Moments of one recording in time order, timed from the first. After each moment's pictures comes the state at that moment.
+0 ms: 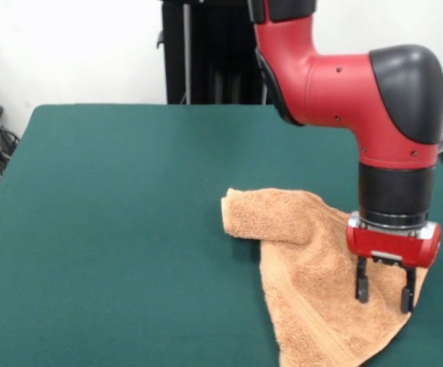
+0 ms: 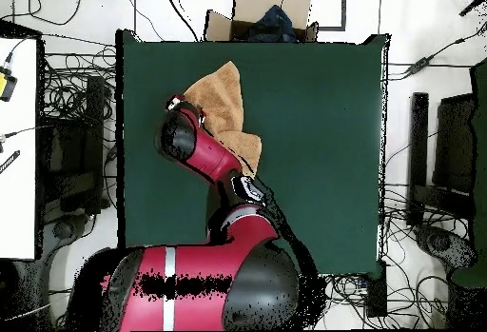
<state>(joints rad) -0.07 -0.30 0.19 1.61 0.60 -0.18 1.65</state>
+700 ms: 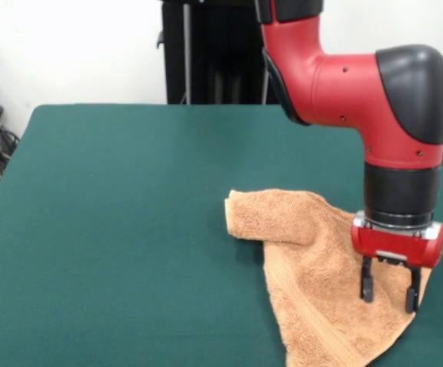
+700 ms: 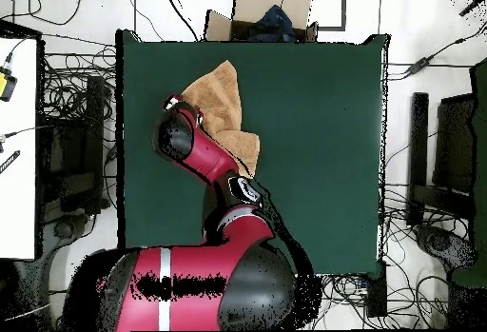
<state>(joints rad) -0.06 -0.31 0.19 1.61 0.64 -0.18 1.65</state>
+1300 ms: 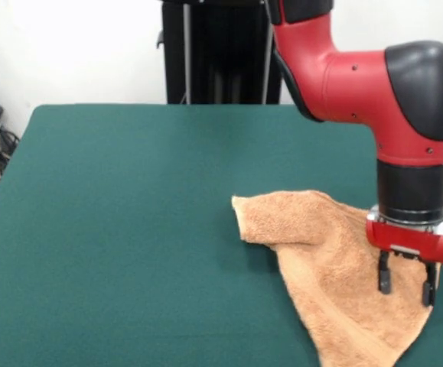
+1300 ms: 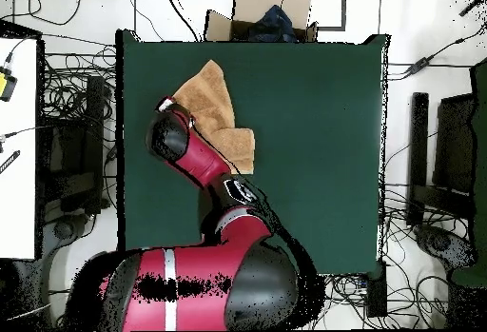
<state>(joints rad) -0.07 -0.33 0.26 1.66 0.72 -0.18 1.70</state>
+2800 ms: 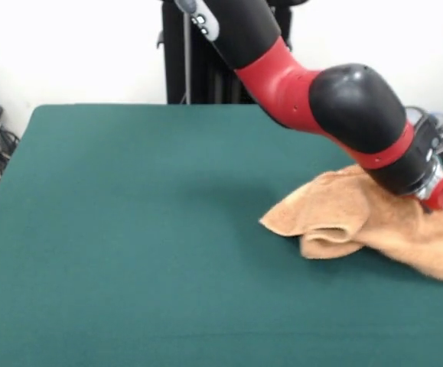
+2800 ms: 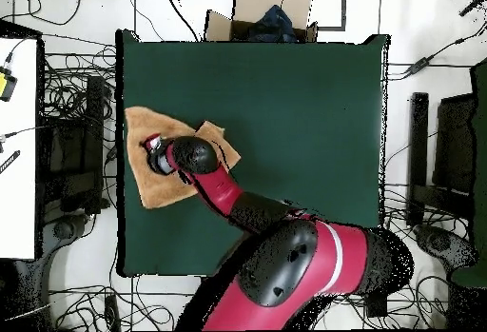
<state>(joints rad) -0.44 -0.19 0.63 1.92 0.69 0.18 1.81</state>
